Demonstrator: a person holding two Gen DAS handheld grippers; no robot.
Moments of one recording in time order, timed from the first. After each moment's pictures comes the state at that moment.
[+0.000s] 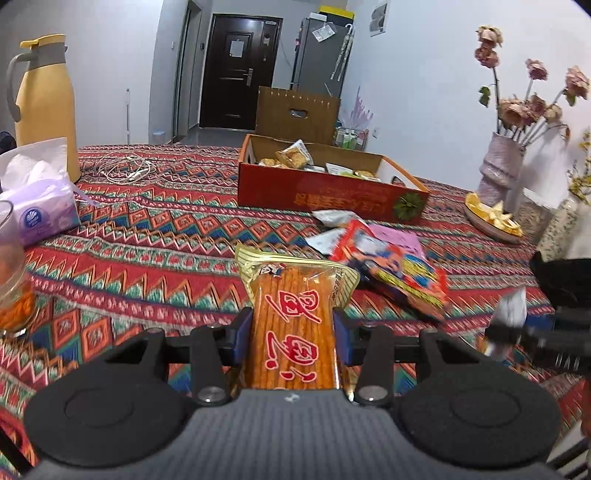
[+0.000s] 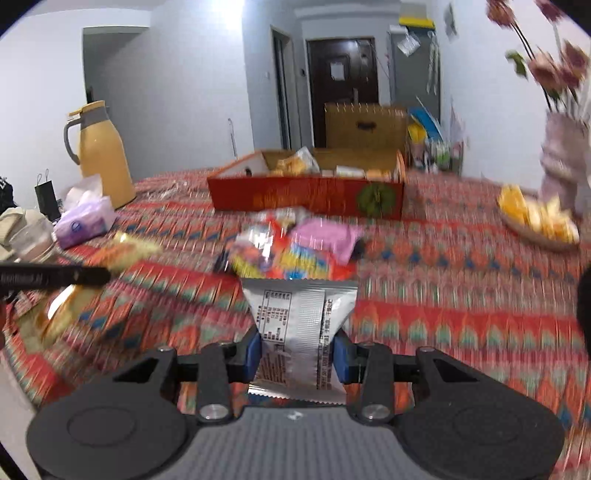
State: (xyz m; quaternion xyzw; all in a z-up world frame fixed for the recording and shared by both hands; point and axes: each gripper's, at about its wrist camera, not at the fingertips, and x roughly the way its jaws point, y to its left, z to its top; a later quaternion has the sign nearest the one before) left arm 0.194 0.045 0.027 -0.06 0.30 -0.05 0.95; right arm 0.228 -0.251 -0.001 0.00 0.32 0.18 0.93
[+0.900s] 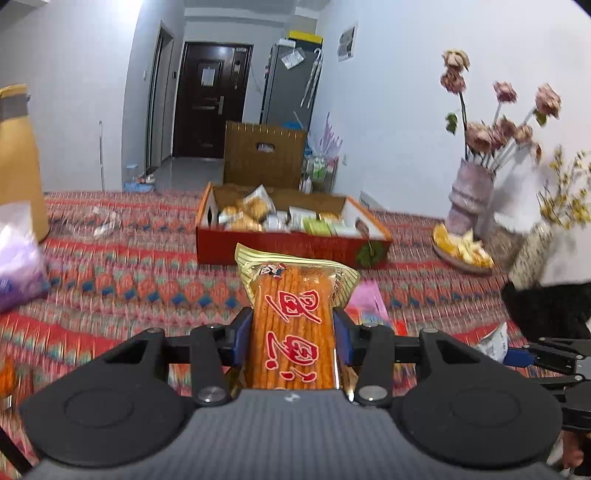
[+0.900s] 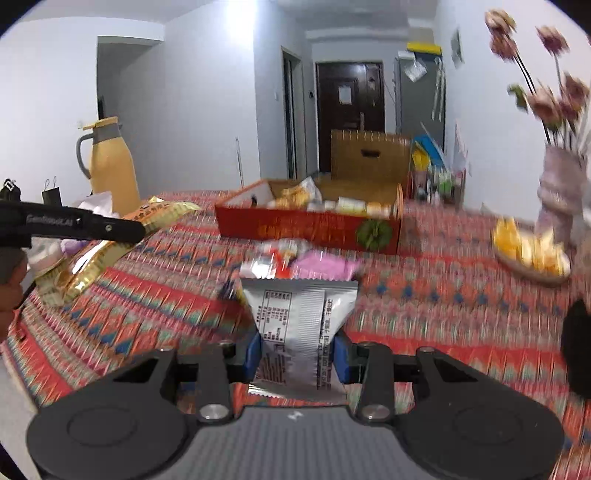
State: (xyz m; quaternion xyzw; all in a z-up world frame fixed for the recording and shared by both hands) left arm 0.233 0.025 0.074 -0.05 0.25 -0.09 0.96; right arm 0.237 -0.252 0.032 -0.03 0.26 0.19 0.94
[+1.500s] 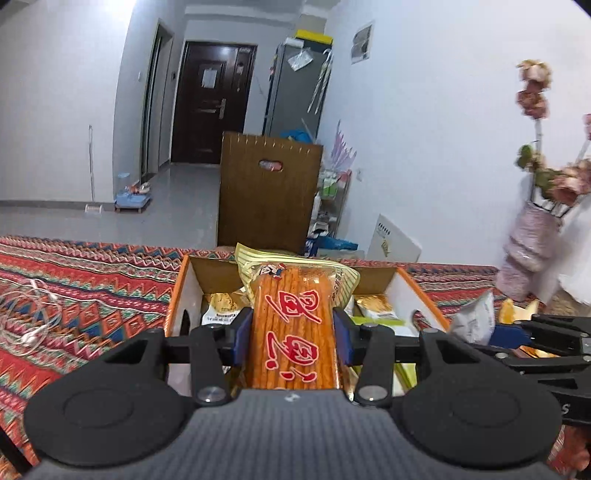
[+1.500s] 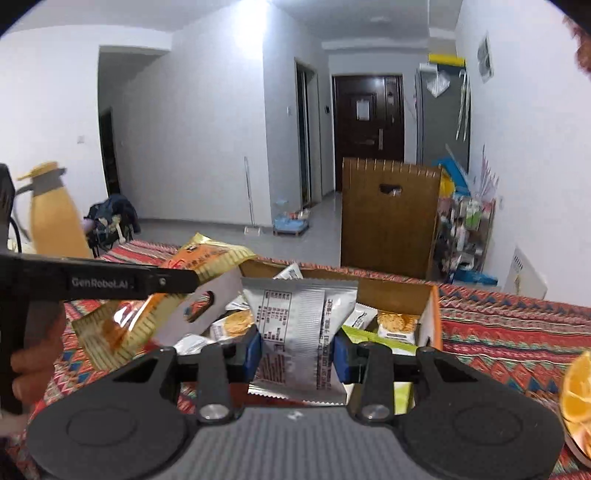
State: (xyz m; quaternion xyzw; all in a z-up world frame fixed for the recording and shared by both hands) left arm 0.507 0.022 0.083 -0.06 0.25 -0.09 0.96; right arm 0.518 -0.210 0.069 -0.02 0.26 0.22 0.94
